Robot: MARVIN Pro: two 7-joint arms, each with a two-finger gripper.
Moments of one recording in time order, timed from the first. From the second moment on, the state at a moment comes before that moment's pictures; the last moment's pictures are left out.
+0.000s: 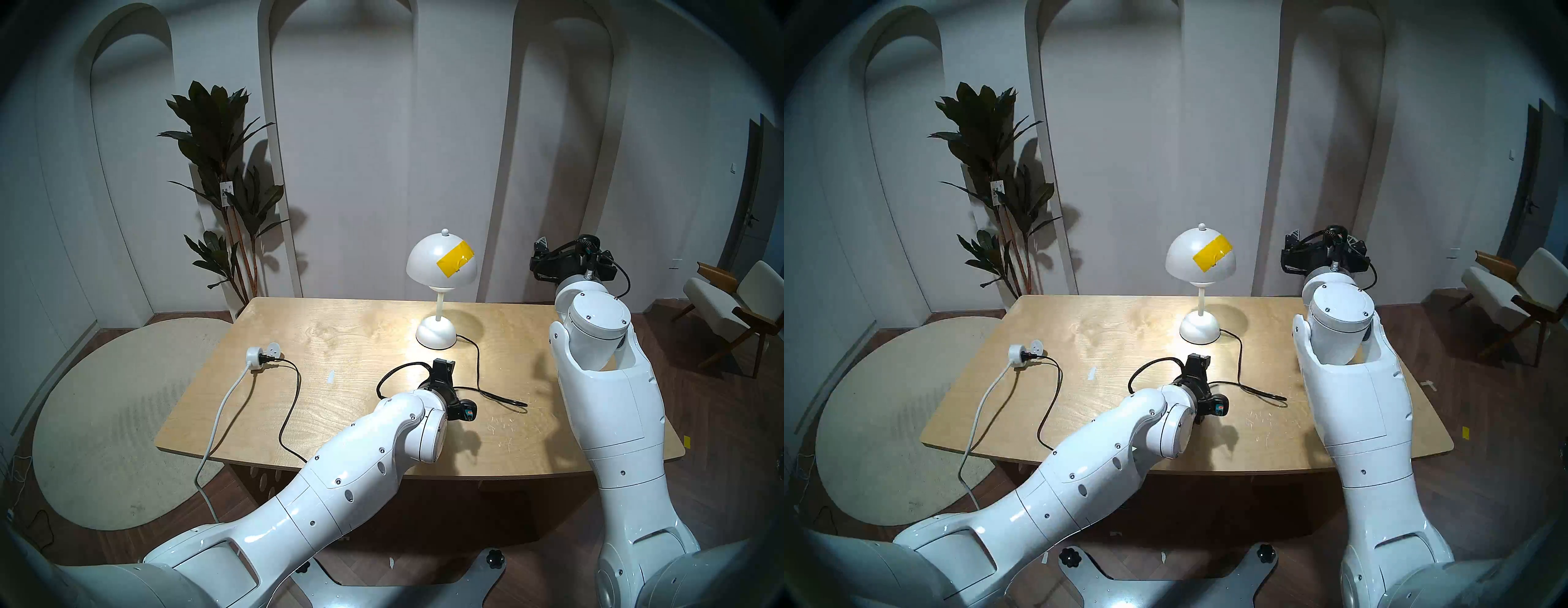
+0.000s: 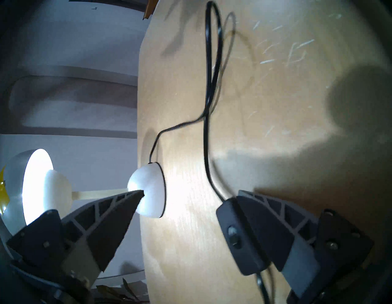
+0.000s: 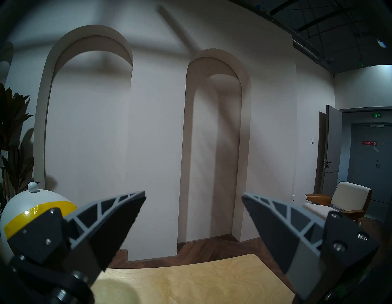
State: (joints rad) left arm 1.19 -1.44 -0.72 -1.41 1.06 0.38 -0.52; right arm -1.28 -1.33 1.55 -1.77 0.15 0.36 -0.33
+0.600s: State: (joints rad) left arm 1.23 -1.49 -0.89 -1.50 0.86 0.47 -0.50; right arm -1.28 -1.32 1.55 -1.77 0.15 0.36 -0.33
